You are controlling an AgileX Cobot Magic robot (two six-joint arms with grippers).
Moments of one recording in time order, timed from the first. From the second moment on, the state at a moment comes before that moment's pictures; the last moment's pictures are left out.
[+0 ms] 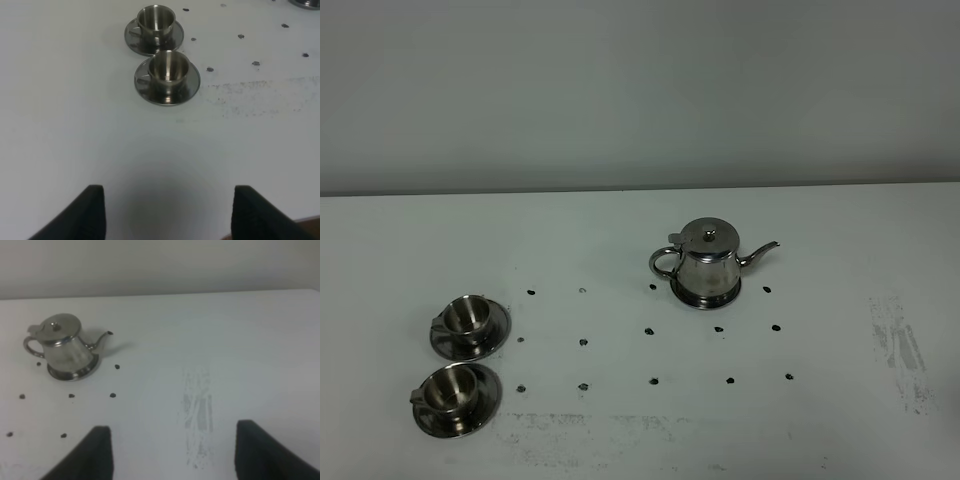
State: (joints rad) left arm 0.05 -0.01 -0.46 -0.16 1.07 0.17; right arm -0.12 0.56 -0.70 0.42 0.78 -0.33
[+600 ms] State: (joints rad) left arm 0.05 -0.01 -0.46 -0.16 1.07 0.17; right arm -0.12 0.56 -0.70 0.44 0.76 -0.34
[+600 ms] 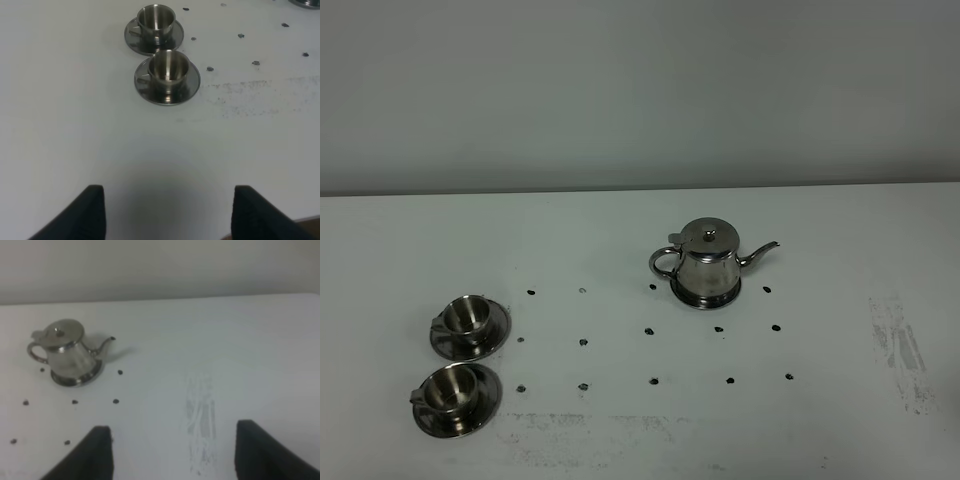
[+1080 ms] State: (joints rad) left arm 0.05 -0.01 -0.46 -0.16 1.07 0.17; right arm -0.12 0.85 -0.88 0.82 0.85 -0.62
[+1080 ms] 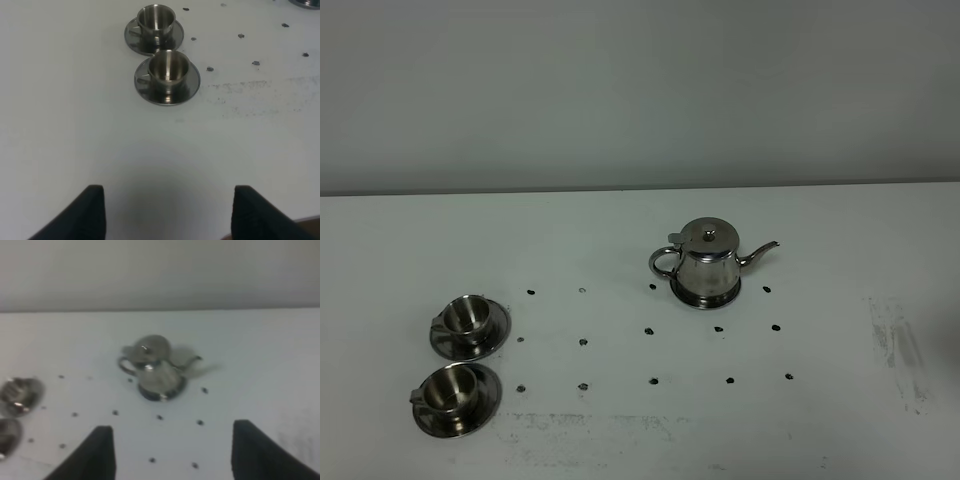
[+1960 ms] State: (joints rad) left arm 0.05 -0.01 -0.46 -0.16 1.07 0.17; right arm 0.18 1.88 -2.04 0.65 1.14 -0.47
